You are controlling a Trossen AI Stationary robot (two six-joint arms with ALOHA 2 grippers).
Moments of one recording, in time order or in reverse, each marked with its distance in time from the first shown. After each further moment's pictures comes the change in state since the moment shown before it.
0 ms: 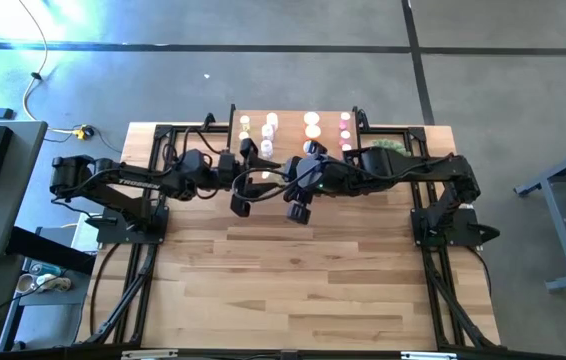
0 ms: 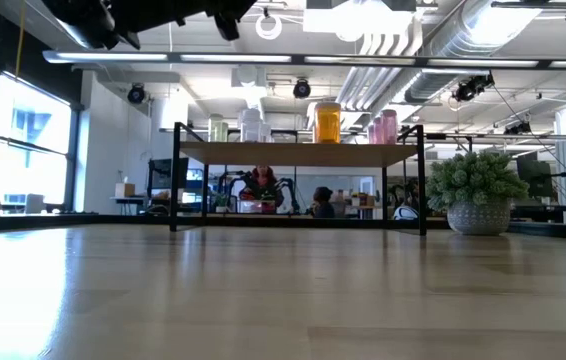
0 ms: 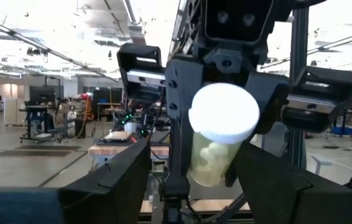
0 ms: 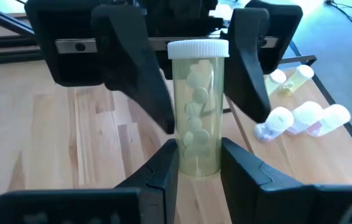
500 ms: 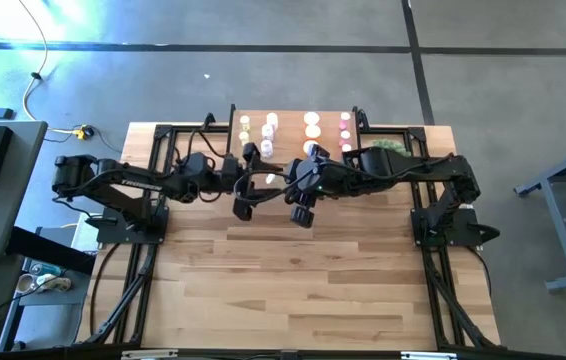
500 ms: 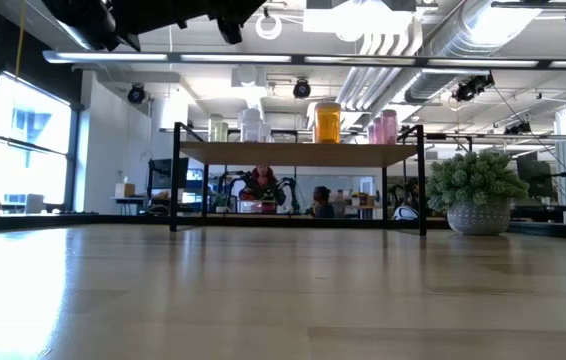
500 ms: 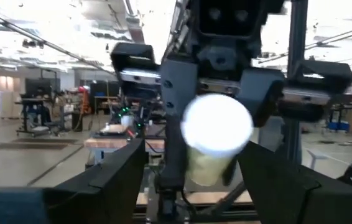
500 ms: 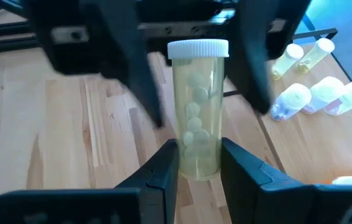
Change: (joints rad) left arm -0.030 0.026 0.000 -0.007 -0.014 0.002; right arm 0.000 0.000 0.000 -0.066 -0.054 0.059
